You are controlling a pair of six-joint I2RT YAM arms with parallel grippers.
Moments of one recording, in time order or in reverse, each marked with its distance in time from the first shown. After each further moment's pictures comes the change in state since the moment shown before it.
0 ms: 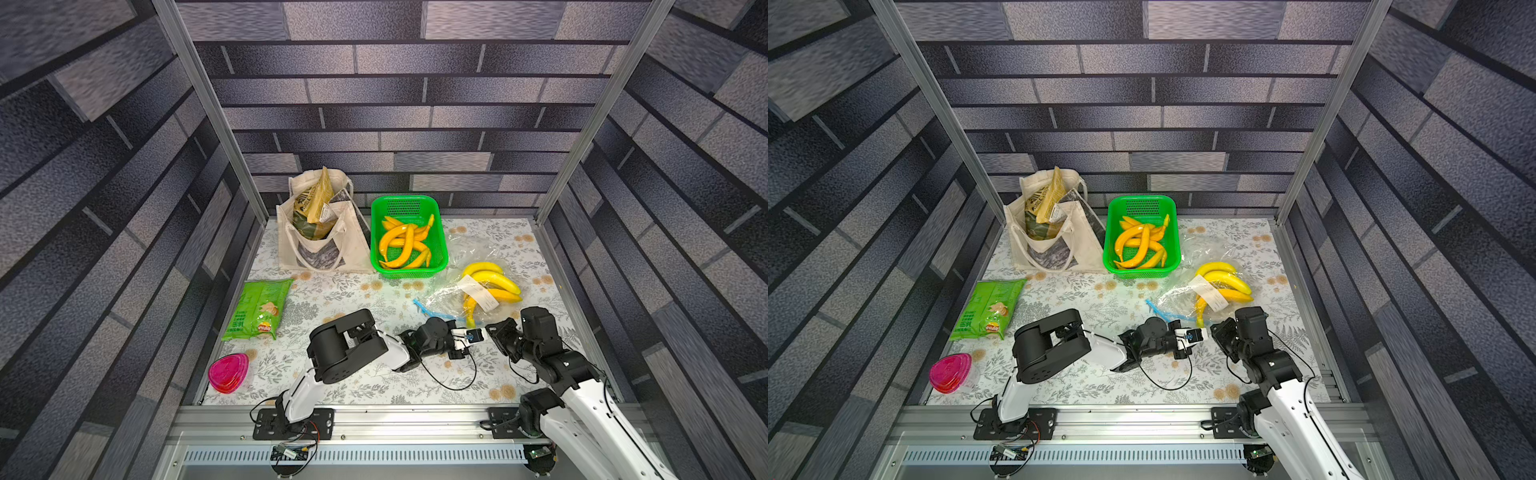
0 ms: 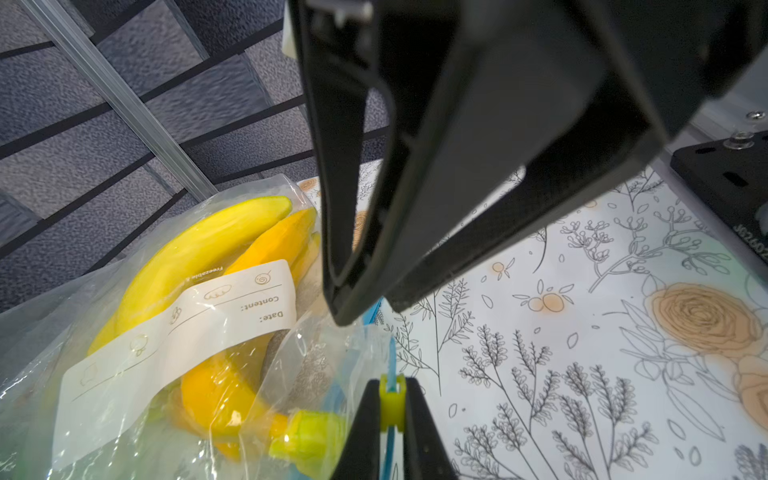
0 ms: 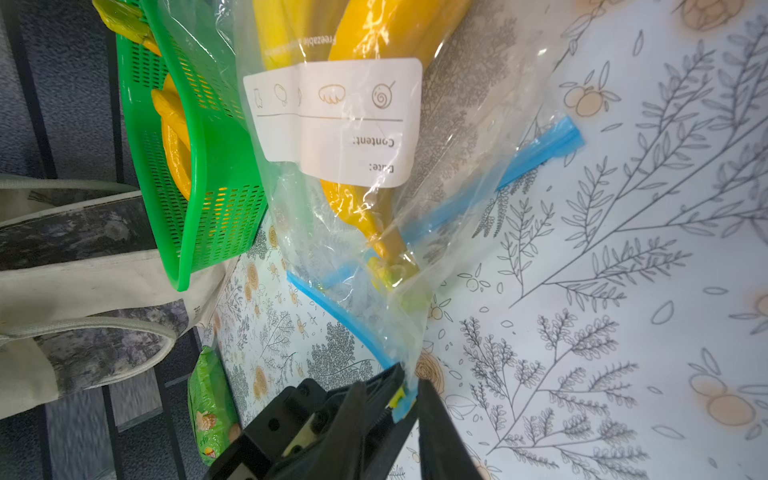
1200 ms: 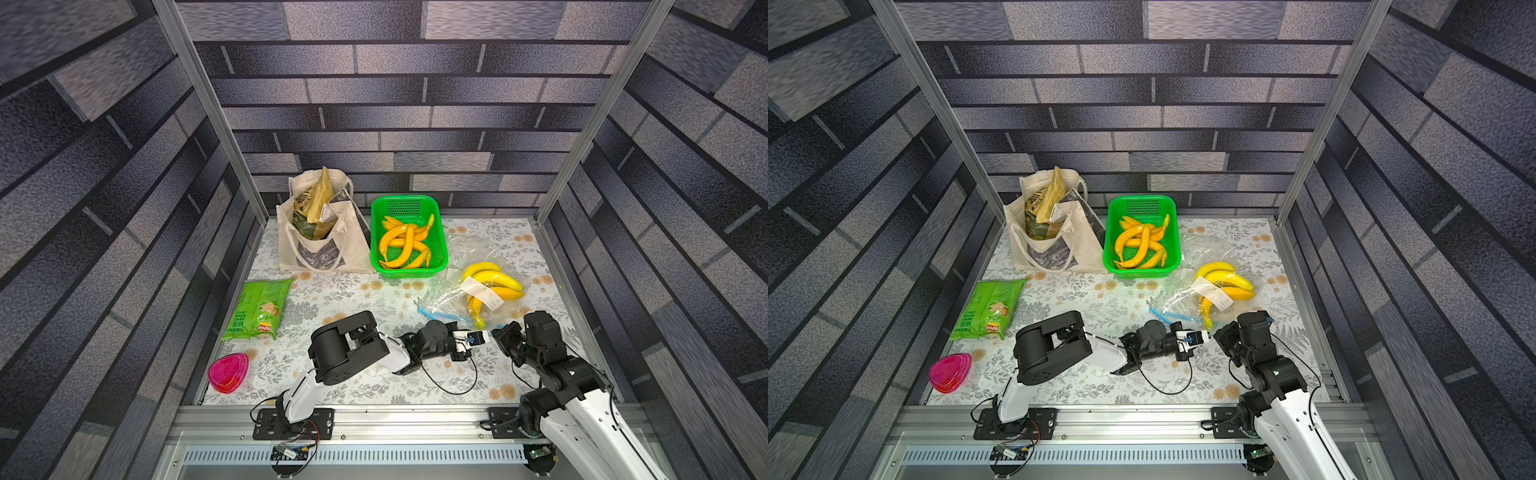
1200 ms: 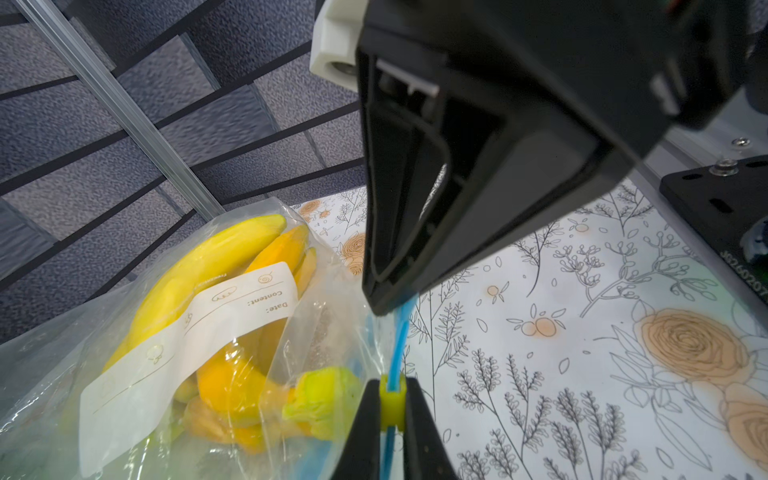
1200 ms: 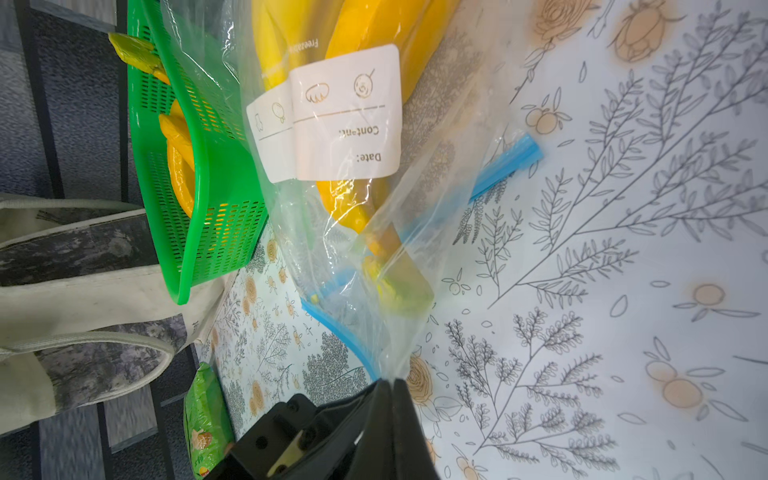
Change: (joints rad) left arm -0.011 0.006 -0.017 0.061 -0.016 0.000; right arm 0.000 -0.112 0.006 -0.082 0.090 0.006
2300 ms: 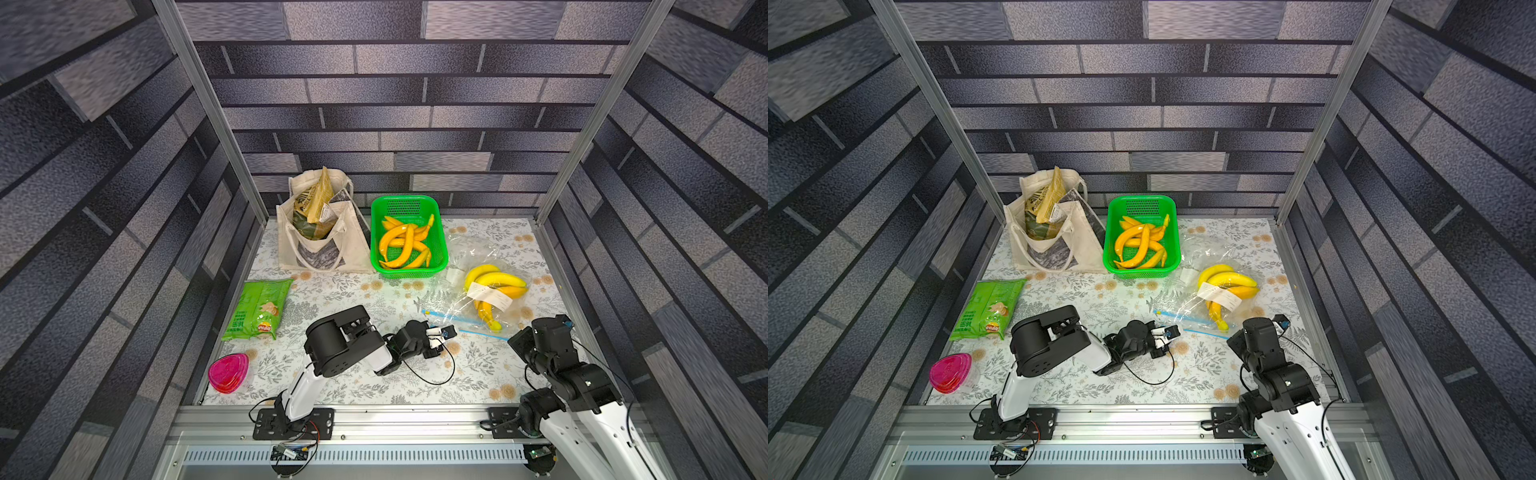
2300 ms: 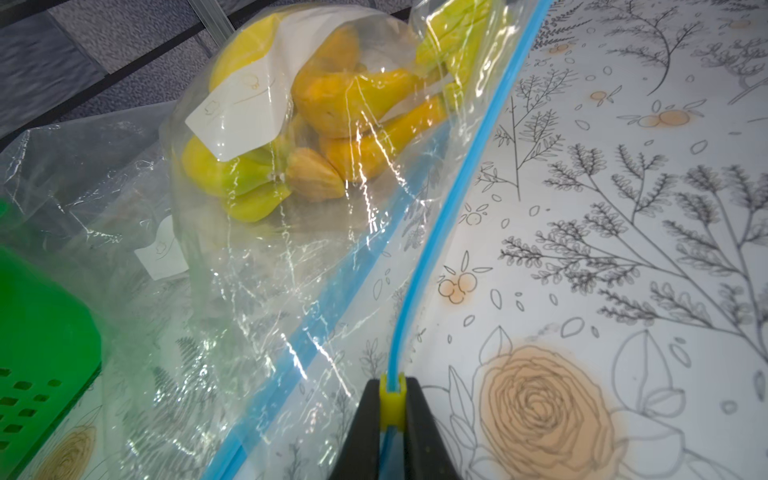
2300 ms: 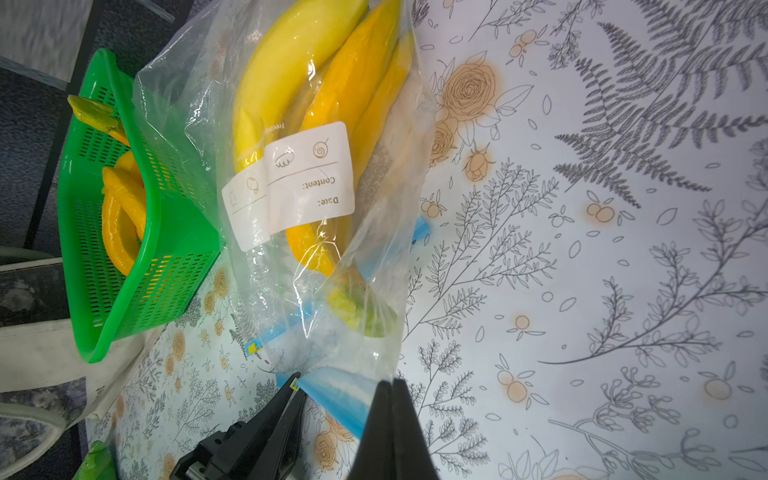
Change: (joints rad) left arm 0.098 -0.008 -0.199 0.016 -0.120 -0.012; right arm 0.004 -0.062 0.095 -0.220 0.247 -0.093
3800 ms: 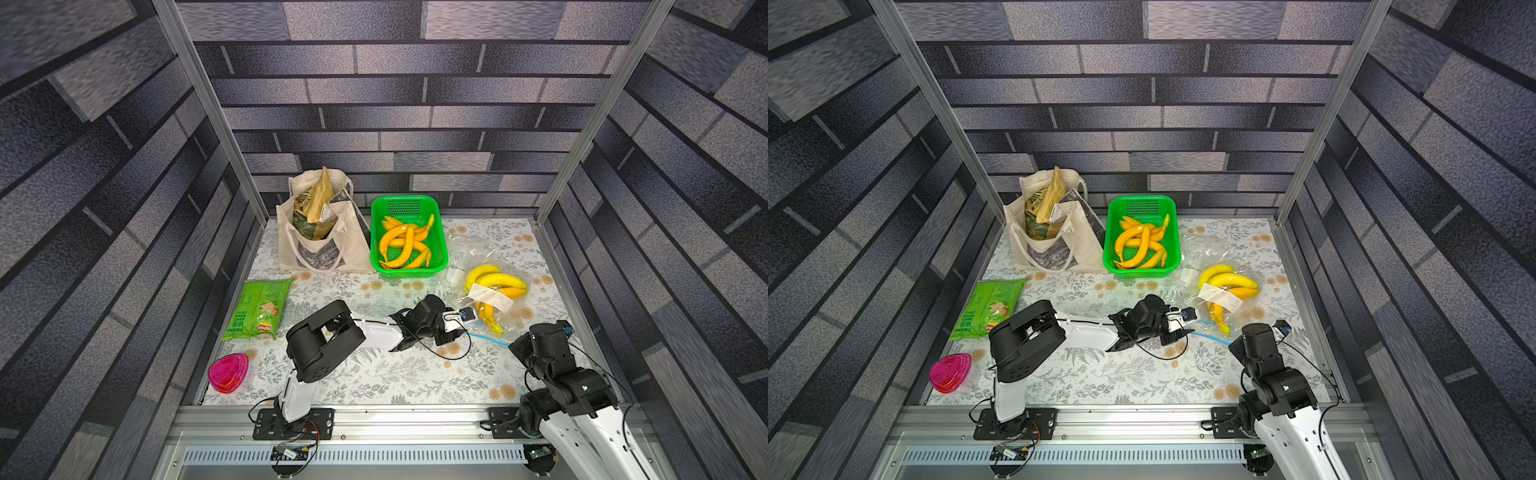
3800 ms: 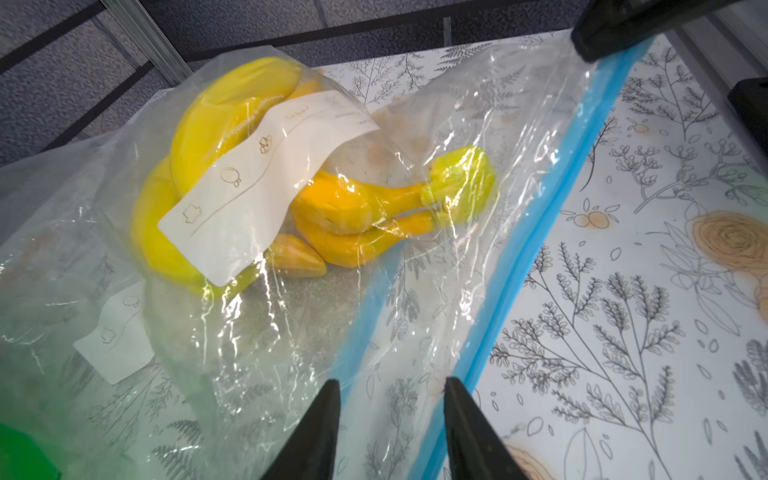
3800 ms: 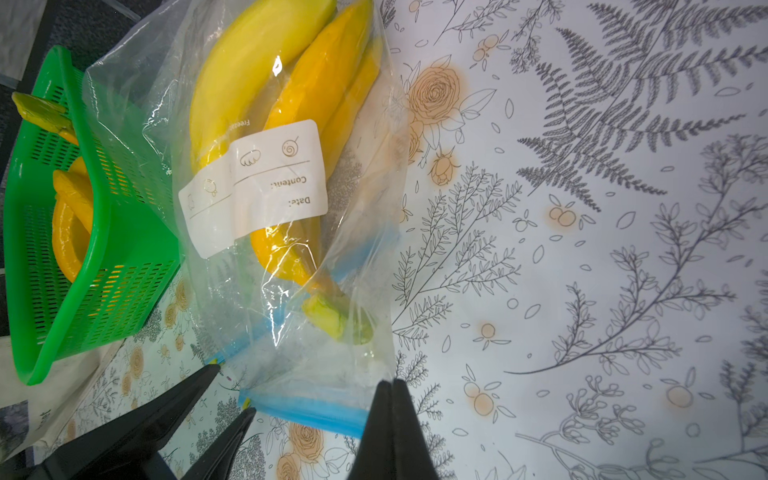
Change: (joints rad) left arm 0.020 -0.128 0.290 -0.594 0.200 -0.021; right arm 0.000 -0.051 -0.071 -0.007 0.040 -0.014
